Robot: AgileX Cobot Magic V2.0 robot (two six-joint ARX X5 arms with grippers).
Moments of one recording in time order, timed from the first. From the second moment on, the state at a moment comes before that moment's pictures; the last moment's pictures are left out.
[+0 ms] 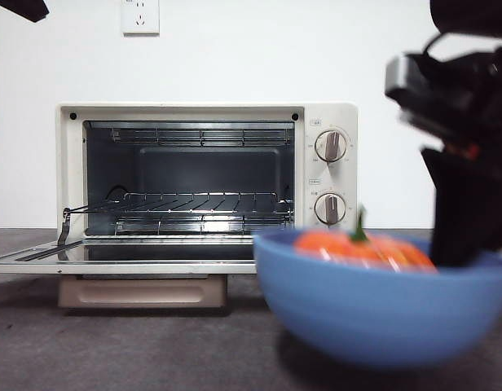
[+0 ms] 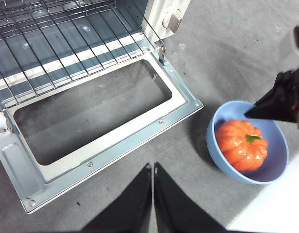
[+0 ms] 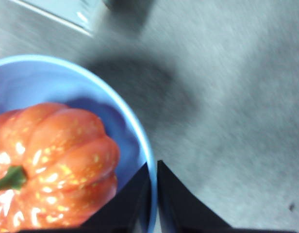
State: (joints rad) left arm -0.48 0.85 1.00 -0.86 0.26 -0.07; right arm 0.60 1.17 0.66 -0.57 -0.21 0.29
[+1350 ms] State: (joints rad) left arm -0.48 0.85 1.00 -0.86 0.26 -0.04; right arm 0.67 1.76 1.45 -0.69 0.00 0.53
